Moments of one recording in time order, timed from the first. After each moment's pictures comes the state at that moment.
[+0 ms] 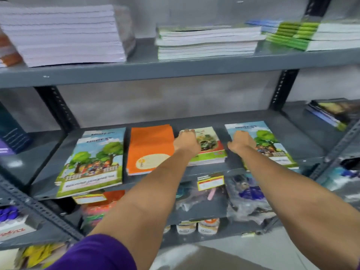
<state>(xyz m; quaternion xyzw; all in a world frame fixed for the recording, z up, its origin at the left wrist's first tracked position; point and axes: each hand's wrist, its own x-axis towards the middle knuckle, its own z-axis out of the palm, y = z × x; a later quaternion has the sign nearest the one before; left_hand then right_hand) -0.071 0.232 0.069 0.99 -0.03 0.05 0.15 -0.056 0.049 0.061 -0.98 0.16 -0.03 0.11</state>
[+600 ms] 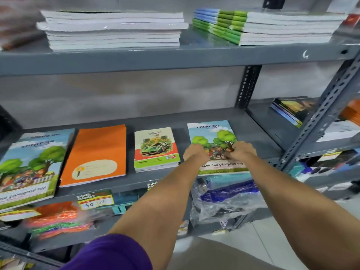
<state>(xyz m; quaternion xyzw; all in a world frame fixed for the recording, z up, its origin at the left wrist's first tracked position) -0.041 0.035 0.022 0.96 0.02 -0.15 0.22 -0.031 -0.133 0.012 -0.96 0.22 0.11 0.13</state>
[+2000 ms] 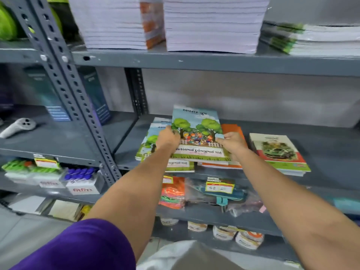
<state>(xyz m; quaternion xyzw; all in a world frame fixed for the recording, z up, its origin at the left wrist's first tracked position) -0.124 0.520 0.066 0.90 0.26 0.09 0.35 -0.087 0.317 0.069 -0.86 0.04 0.05 0.51</state>
